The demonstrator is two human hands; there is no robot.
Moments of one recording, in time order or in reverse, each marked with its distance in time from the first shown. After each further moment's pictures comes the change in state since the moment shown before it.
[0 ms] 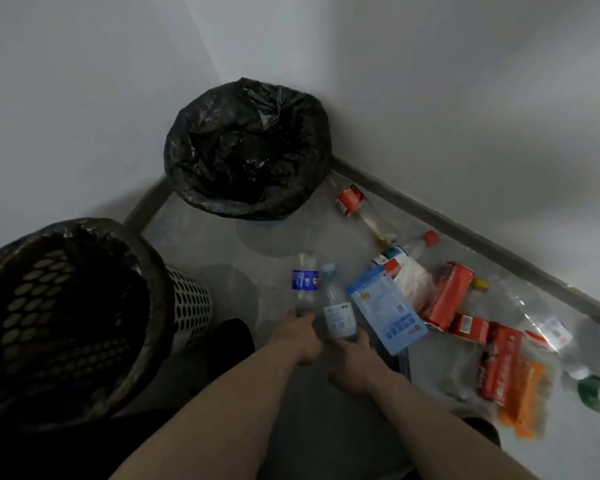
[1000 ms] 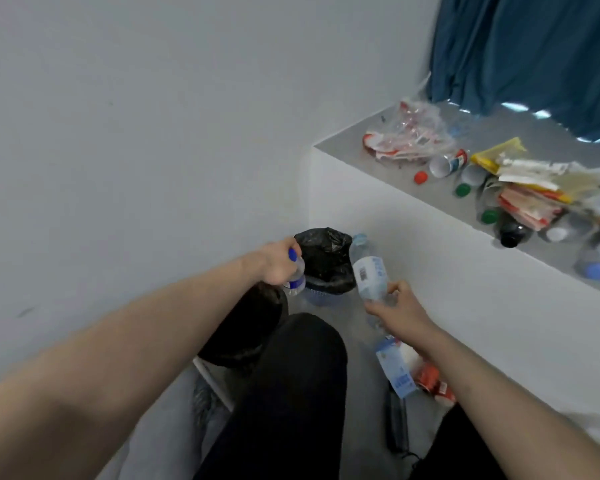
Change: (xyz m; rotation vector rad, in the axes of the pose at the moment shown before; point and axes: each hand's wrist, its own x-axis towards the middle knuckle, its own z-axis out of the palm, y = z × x) left_hand -0.398 -0.096 -0.212 -0.190 0.646 0.262; right_hand -0.357 -0.162 -0.080 0.480 0.647 -0.374
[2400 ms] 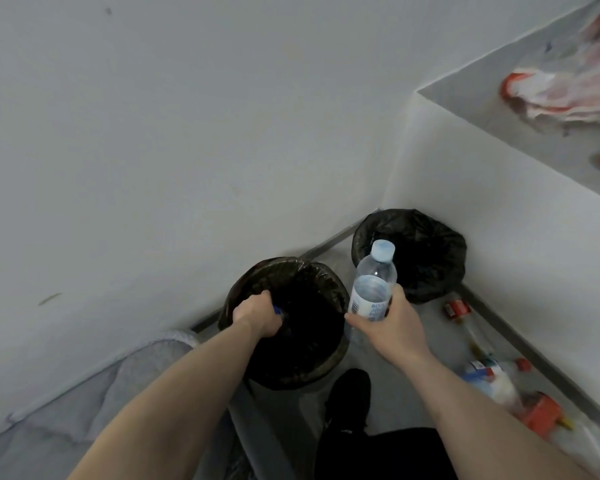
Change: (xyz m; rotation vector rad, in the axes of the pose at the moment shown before) left_hand 0.090 -0.240 0.102 0.165 -0.003 -0.517; right_hand 0.136 -0.023 0.177 -0.100 -0.051 -0.140
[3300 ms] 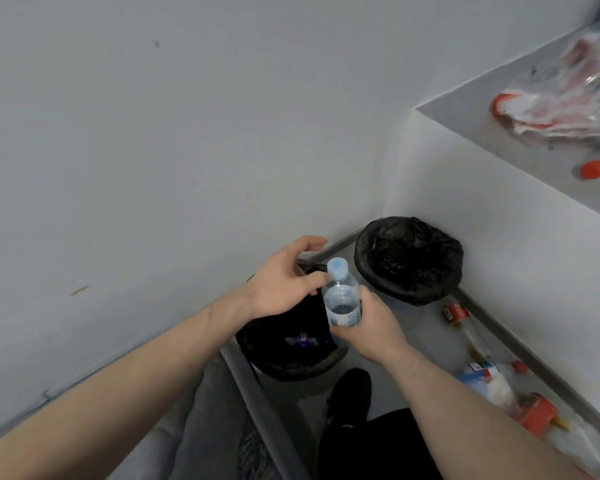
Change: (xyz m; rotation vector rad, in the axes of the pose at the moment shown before) left_hand -0.111 0.043 -0.116 -0.802 0.102 0.601; right_hand -0.022 -0.026 0.015 -0.210 -0.169 -0.154
